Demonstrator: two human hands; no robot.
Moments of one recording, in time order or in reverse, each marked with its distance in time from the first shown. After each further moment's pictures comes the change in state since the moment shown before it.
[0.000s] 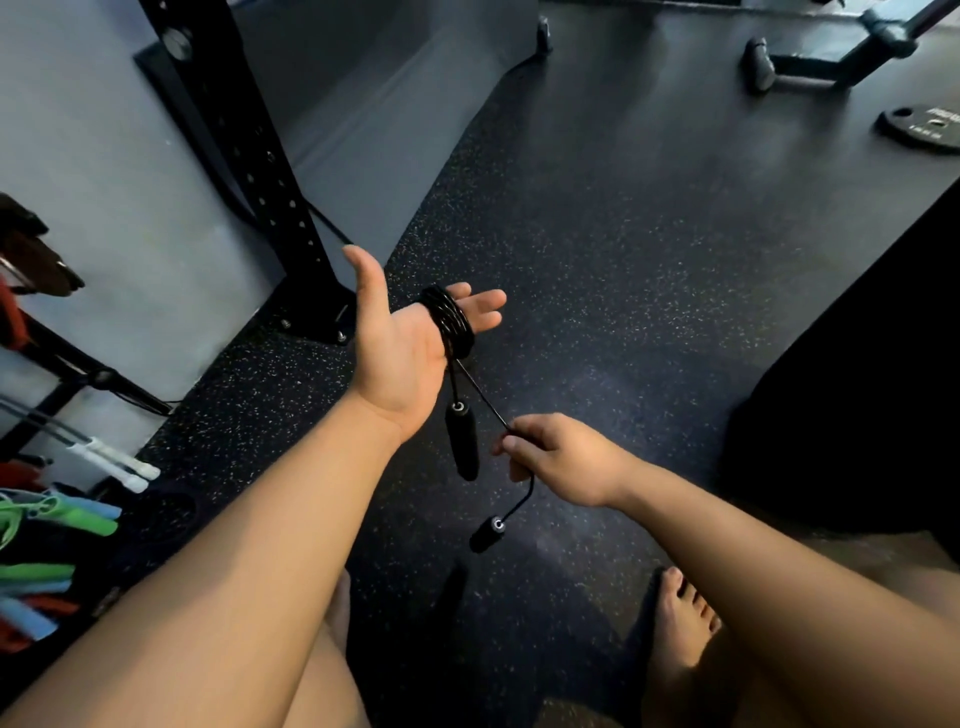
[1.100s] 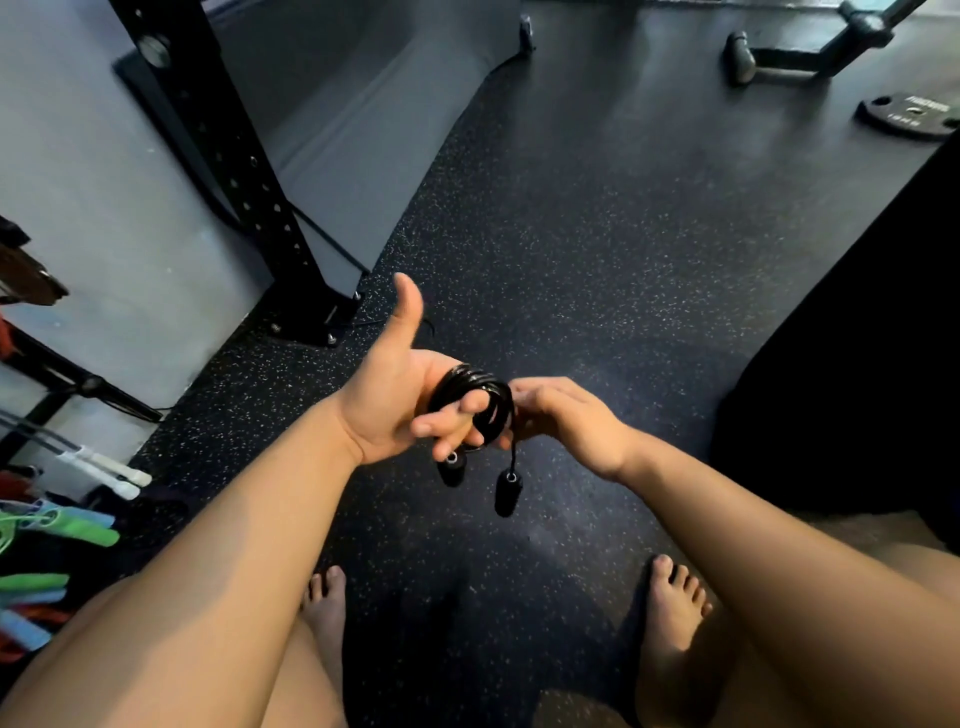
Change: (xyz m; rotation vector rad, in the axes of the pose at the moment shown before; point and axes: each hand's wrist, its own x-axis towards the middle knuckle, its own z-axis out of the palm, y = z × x) left_hand -0.022 0.005 -0.004 0.423 -0.539 -0.433; right_hand -0.006 -0.003 -0.023 0.602 -0.043 -0.215
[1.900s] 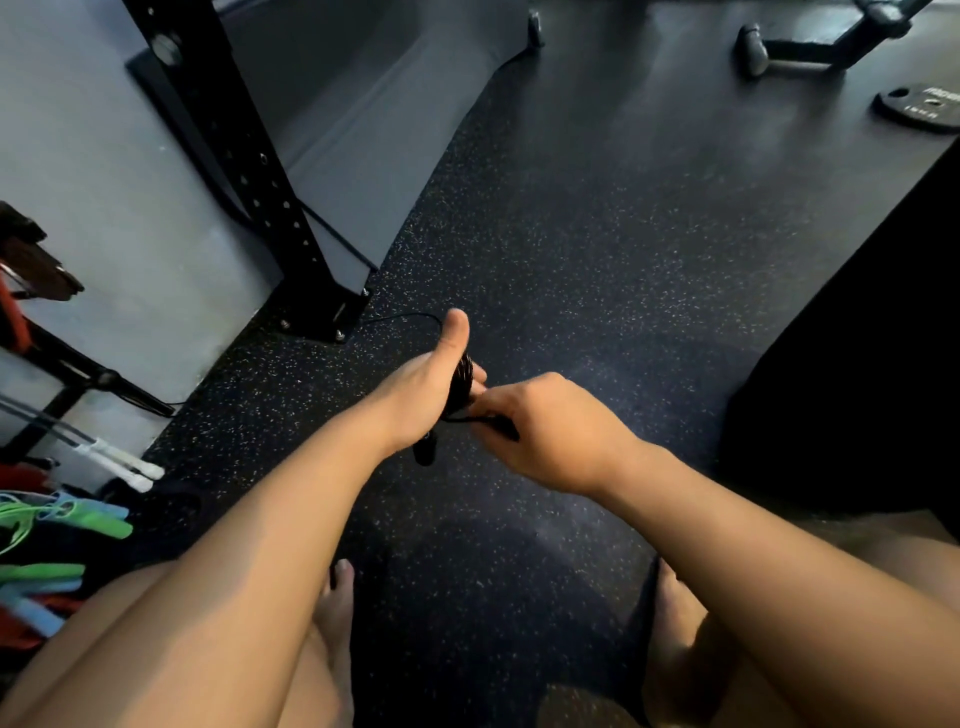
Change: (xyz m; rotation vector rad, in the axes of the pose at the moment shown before) left_hand 0.015 -0.026 -0.009 0.431 0.482 -0.095; right_hand -0.008 -0.027 0.036 -1.072 0.115 -0.291
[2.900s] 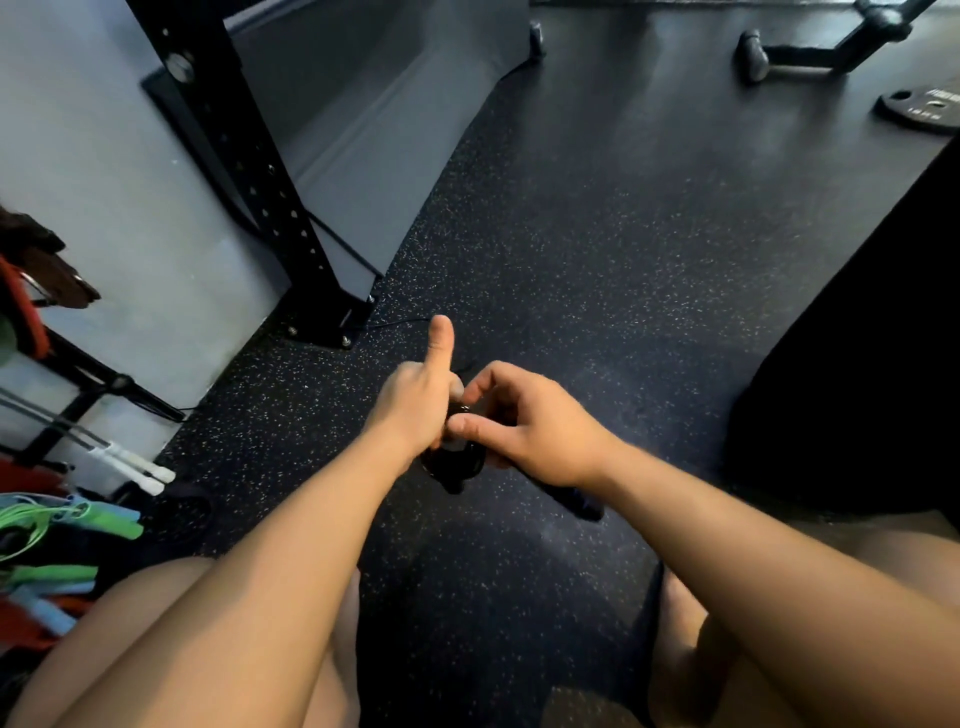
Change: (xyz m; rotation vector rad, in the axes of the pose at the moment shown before) left_hand -0.017 0.003 0.018 0.053 0.239 -0.040; right_hand 0.001 -0.001 0.011 0.566 0.019 0.239
